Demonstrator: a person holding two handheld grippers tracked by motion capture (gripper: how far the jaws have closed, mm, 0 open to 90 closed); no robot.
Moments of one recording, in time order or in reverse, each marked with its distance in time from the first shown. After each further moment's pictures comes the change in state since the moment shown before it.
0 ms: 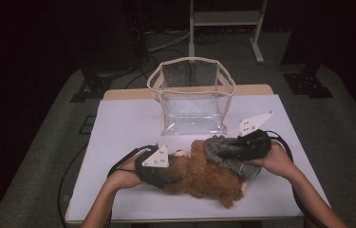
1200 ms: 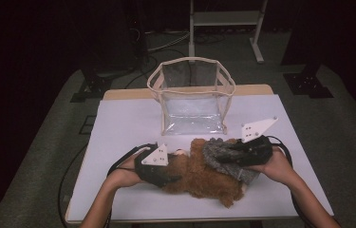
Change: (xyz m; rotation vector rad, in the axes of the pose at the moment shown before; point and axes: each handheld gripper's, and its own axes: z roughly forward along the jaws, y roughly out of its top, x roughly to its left) left arm 0.002 -0.001 -0.001 -0.004 0.003 -0.008; right arm 0.020 0.003 -0.003 -0.068 0.000 -0.043
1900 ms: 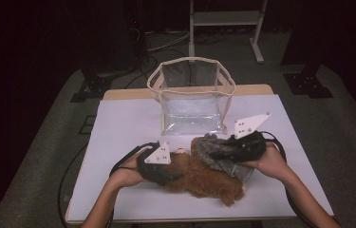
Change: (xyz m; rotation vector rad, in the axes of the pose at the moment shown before) left arm 0.001 0.005 0.004 0.006 0.022 -0.015; right arm -0.001 0.020 0.010 0.002 -0.001 -0.039
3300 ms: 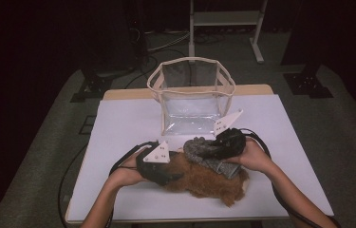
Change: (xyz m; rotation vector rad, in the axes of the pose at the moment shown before) left arm 0.004 -0.003 -0.004 -0.022 -0.005 -0.011; right arm -0.023 0.000 0.047 0.135 0.049 0.085
